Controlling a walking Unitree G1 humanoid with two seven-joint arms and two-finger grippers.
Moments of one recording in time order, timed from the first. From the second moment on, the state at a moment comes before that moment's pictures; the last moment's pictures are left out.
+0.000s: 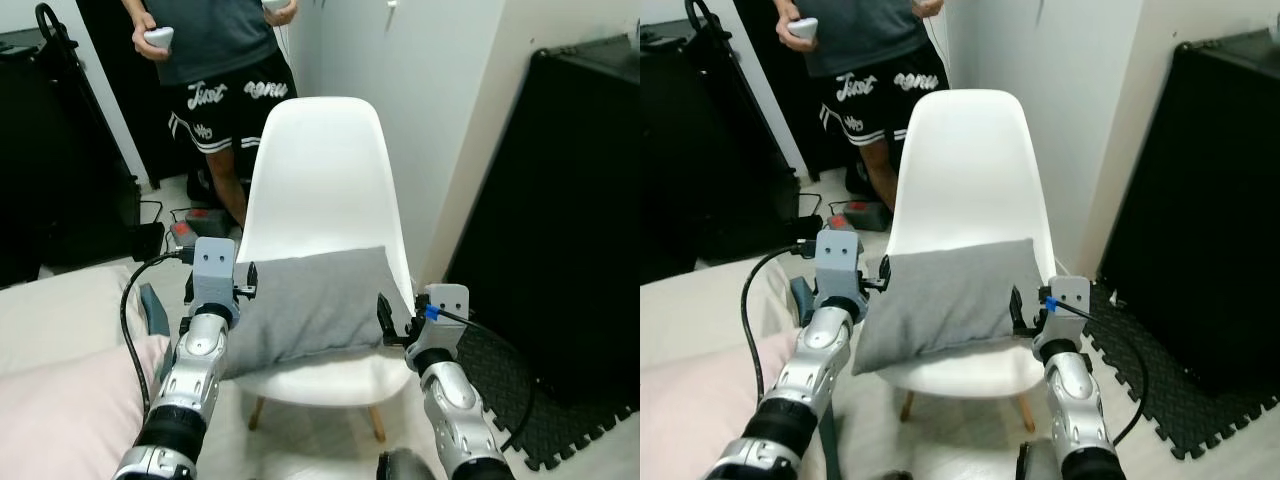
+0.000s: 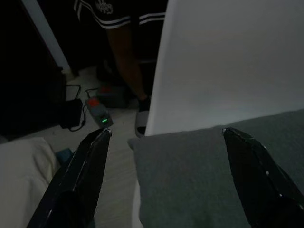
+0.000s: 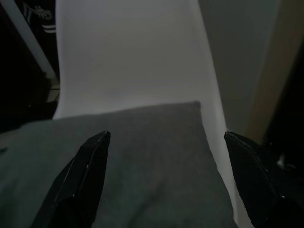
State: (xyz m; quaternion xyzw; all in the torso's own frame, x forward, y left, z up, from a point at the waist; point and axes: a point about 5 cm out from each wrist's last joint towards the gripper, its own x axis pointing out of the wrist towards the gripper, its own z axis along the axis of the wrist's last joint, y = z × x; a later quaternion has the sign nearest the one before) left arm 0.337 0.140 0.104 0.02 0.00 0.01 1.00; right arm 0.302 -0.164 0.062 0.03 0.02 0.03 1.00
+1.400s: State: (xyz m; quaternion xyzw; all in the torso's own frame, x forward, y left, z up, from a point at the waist) left arm 0.334 0.141 0.100 0.02 0.03 0.02 1.00; right arm 0.298 -0.162 0.051 0.04 0.06 0.02 1.00
